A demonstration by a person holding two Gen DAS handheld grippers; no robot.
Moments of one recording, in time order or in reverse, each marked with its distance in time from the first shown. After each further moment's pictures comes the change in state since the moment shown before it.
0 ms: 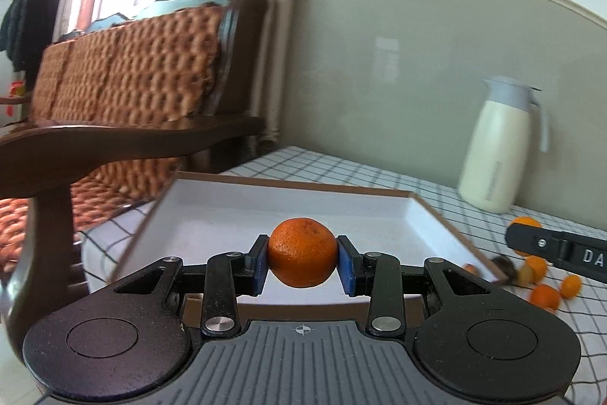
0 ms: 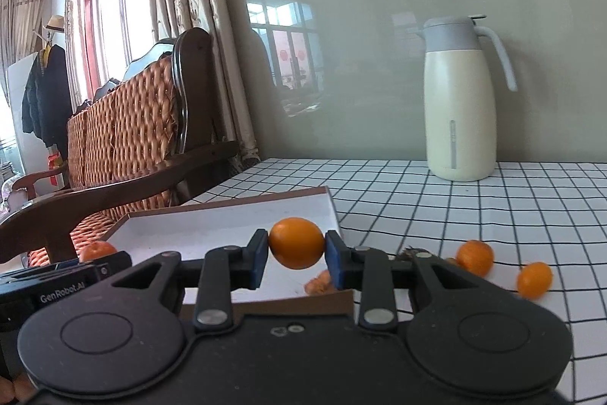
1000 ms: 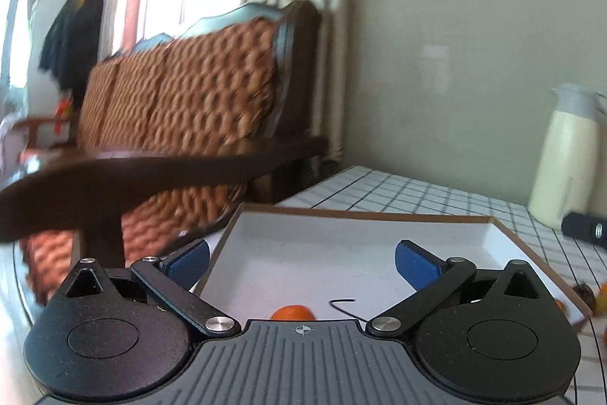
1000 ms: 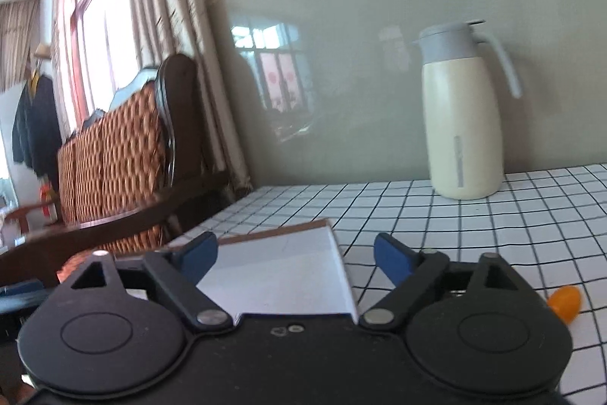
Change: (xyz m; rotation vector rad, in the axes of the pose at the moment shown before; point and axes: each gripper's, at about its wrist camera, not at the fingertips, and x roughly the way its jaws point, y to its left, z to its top) left arm 0.024 0.015 0.014 0.046 -0.057 0.173; right arm 0.020 -0.007 0.012 0.074 -0.089 -0.029
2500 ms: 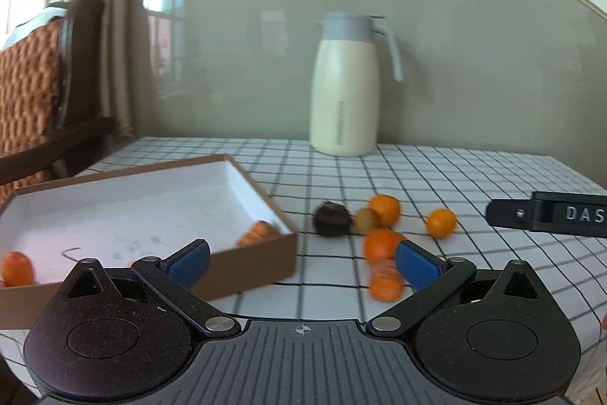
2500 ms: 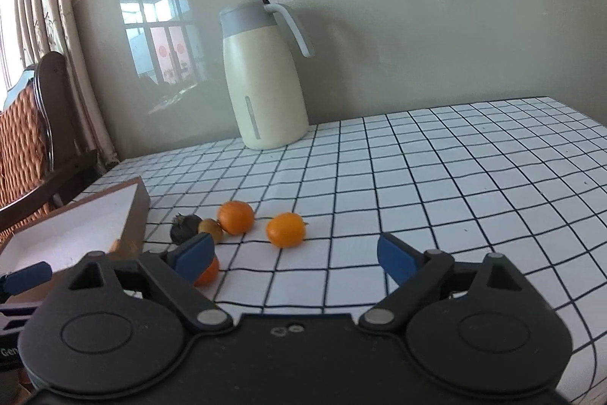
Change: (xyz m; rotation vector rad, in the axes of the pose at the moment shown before) left arm -0.076 -0.159 -0.040 0.198 0.100 -0.496; right arm -0.103 -0.132 -0.021 0.101 0.127 -0.342
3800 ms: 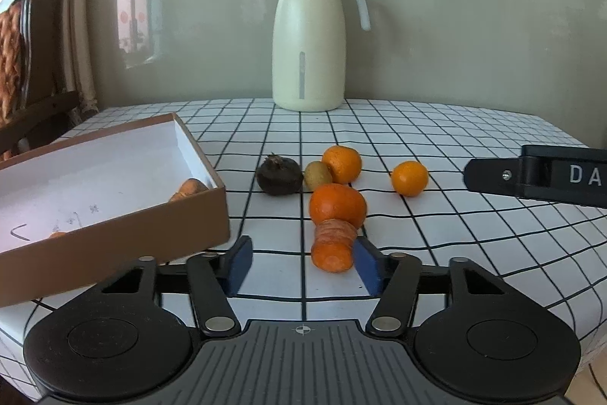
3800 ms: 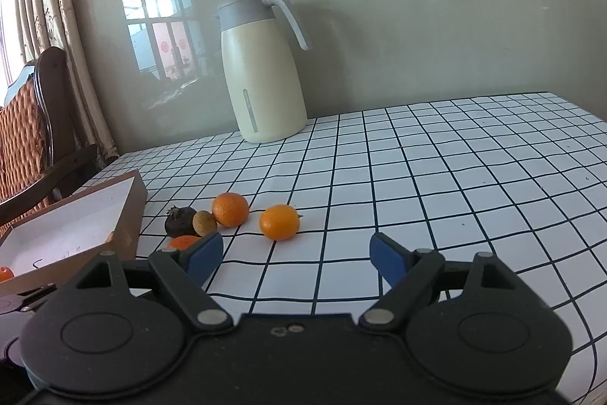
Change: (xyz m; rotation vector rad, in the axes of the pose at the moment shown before) left arm 0.030 -0.037 -0.013 0.031 0.116 -0.050; right arm 0.005 -0.007 -0.001 -0.008 0.014 0.016
